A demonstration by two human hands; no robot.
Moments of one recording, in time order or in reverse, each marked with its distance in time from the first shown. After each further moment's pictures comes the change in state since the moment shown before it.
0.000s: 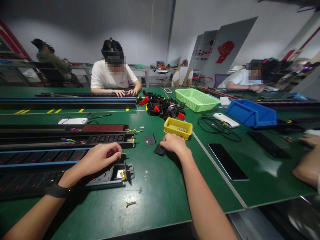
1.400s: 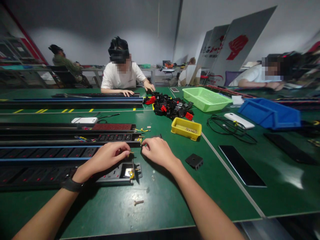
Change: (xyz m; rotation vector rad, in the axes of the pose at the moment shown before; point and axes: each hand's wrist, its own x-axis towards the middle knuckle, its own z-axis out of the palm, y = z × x) left_hand -0.002 -0.002 0.001 -0.038 0.012 0.064; right_hand -0.037 -0.079 0.020 0.215 0.166 -0.500
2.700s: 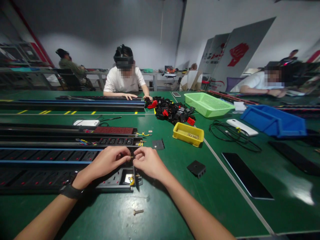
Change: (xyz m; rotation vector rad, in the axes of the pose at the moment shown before) left_hand -0.002 -0.003 0.003 -0.026 0.030 -0.001; right_hand 0.002 -0.021 0.039 0.911 -0.070 0.176
